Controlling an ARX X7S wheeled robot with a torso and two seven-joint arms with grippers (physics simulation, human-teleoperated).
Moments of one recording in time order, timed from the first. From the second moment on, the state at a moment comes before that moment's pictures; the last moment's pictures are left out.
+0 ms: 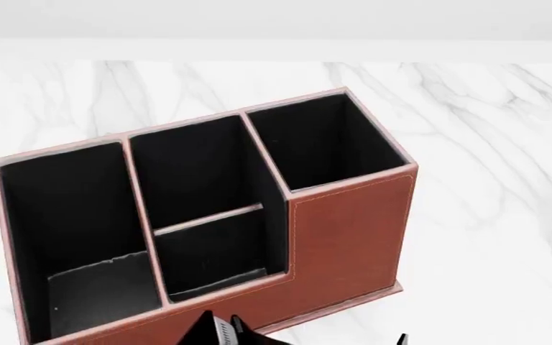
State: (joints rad) left arm -0.67 -0.15 0.90 -0.68 -0.58 0.01 0.70; right arm -0.18 0.32 -0.28 -0.14 0.05 -0.72 0.55
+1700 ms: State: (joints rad) left arm -0.86 -0.07 1.52 -0.92 -1.00 0.20 0.59; right arm -0.18 0.34 -0.30 -0.15 0.06 -0.72 0.57
